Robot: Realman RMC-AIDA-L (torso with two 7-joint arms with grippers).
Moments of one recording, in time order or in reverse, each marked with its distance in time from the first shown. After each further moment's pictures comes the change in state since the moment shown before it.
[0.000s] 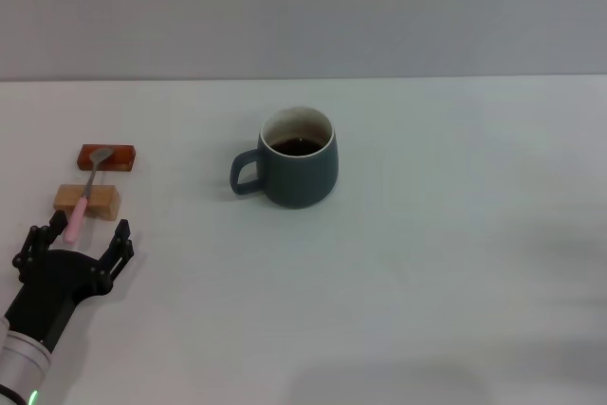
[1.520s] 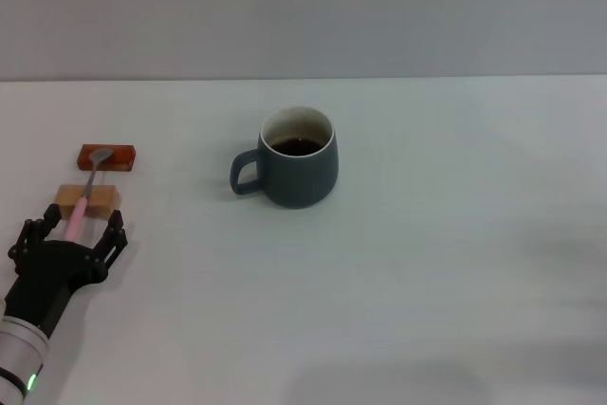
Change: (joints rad) left arm -0.029 0.001 -0.030 0.000 -0.026 -0.051 -0.016; right arm -0.004 0.000 -0.007 0.006 -0.003 -0.001 0.000
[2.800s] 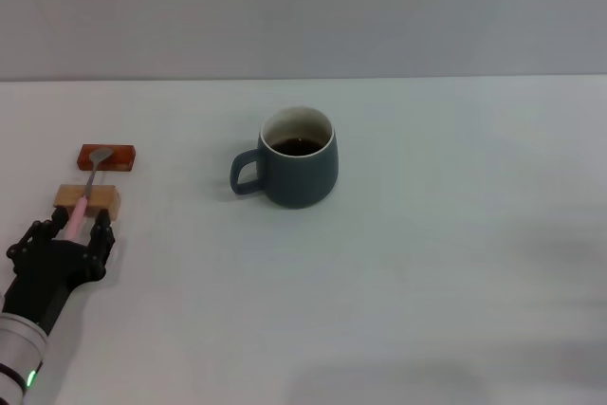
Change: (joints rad) left arm -0.007 0.002 0.001 -0.005 -0.026 -0.023 -0.002; right arm 0.000 0.000 0.000 0.000 -0.003 -0.002 0.000
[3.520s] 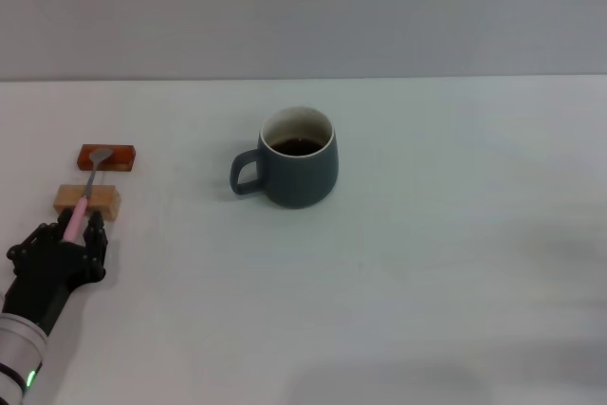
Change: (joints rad) left arm 0.000 0.003 -0.002 -0.004 0.000 -0.012 -0.001; right arm 0.000 0.000 0.000 0.000 -0.002 -0.001 0.000
